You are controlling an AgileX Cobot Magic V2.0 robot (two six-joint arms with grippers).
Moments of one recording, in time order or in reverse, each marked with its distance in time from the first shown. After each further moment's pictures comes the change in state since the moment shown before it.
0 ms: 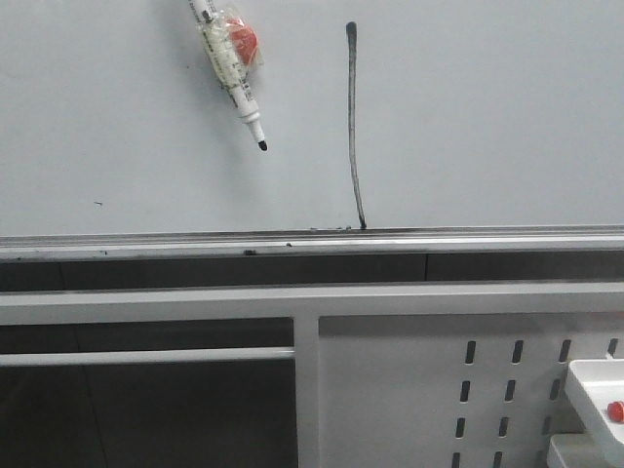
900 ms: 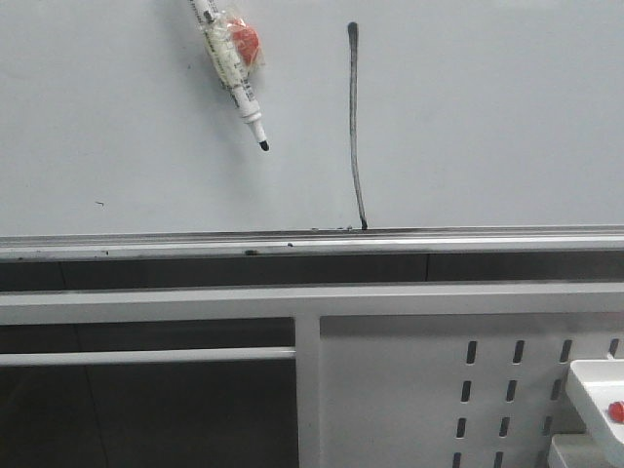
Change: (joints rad) left arm 0.000 0.000 0.000 -0.002 0.000 0.000; right arm 0.000 -0.036 -0.002 -0.002 0.130 0.004
